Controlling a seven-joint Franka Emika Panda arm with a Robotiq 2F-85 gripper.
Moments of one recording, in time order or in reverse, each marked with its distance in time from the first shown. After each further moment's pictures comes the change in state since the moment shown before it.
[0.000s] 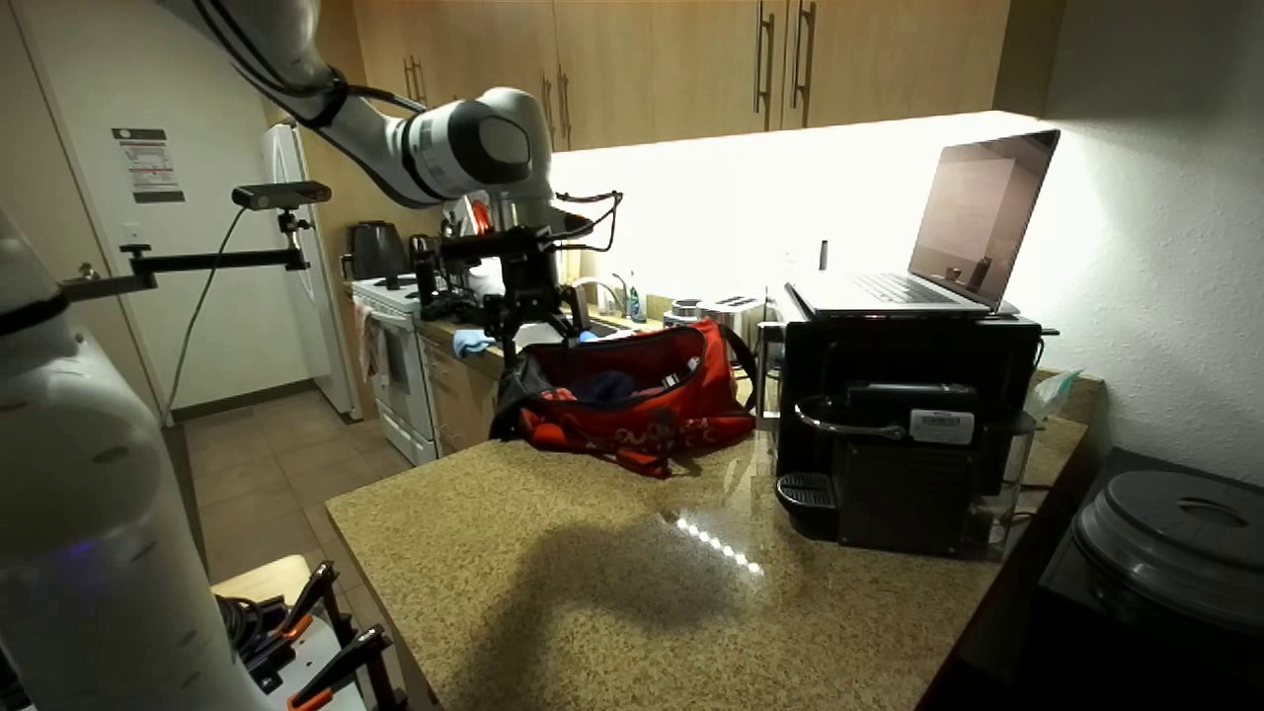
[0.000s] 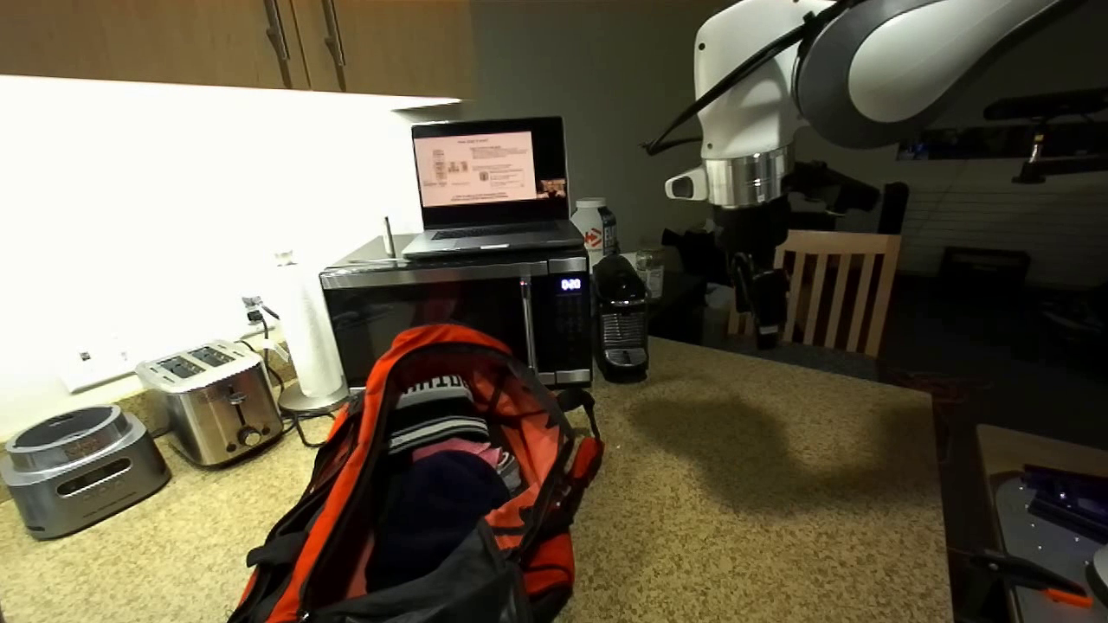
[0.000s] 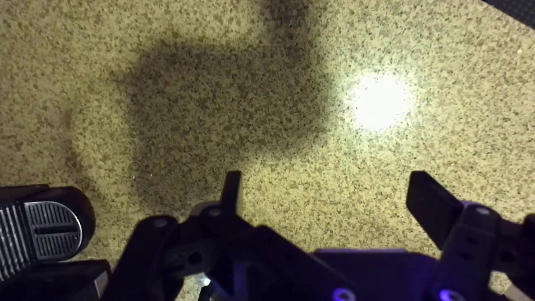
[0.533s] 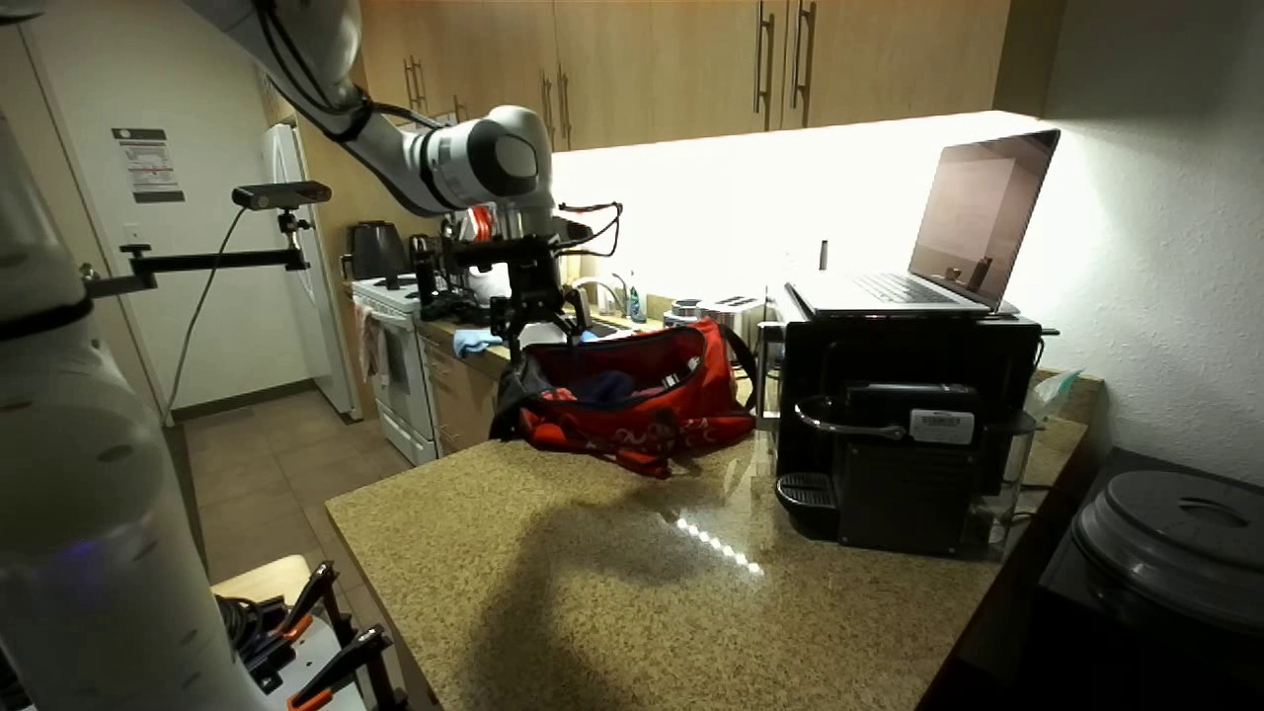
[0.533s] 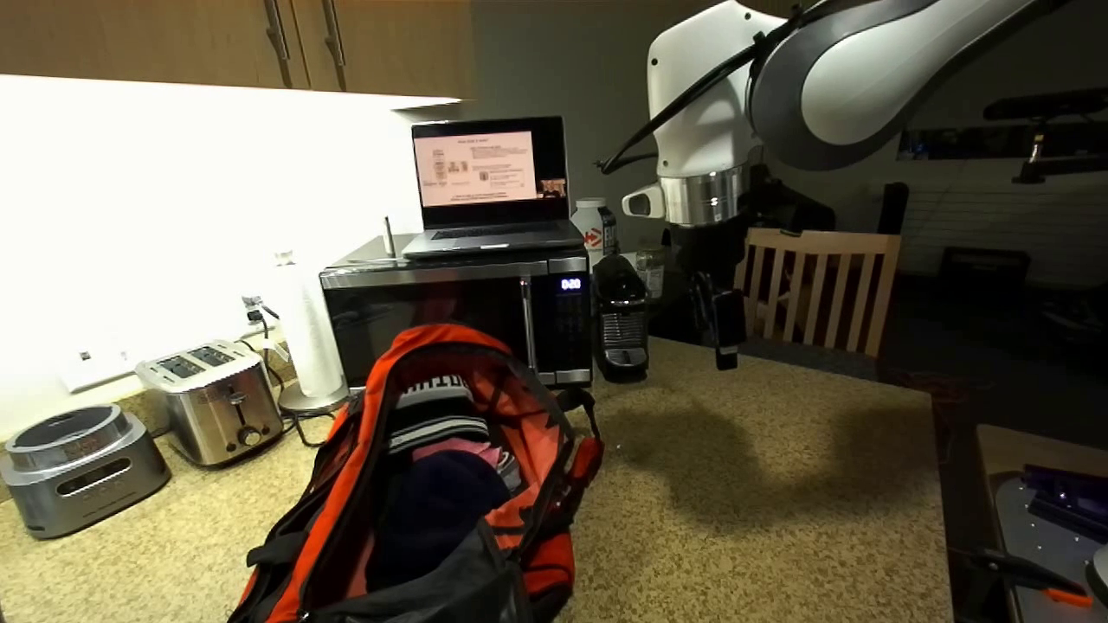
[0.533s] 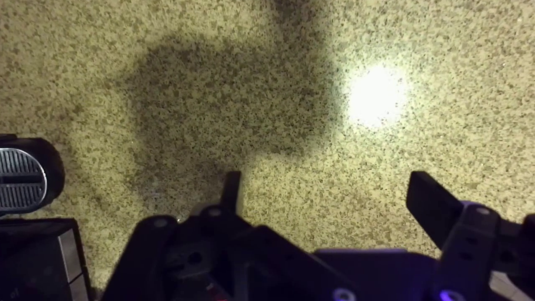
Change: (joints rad) arm 0.013 0.133 0.053 0.109 -0.001 0.031 0.000
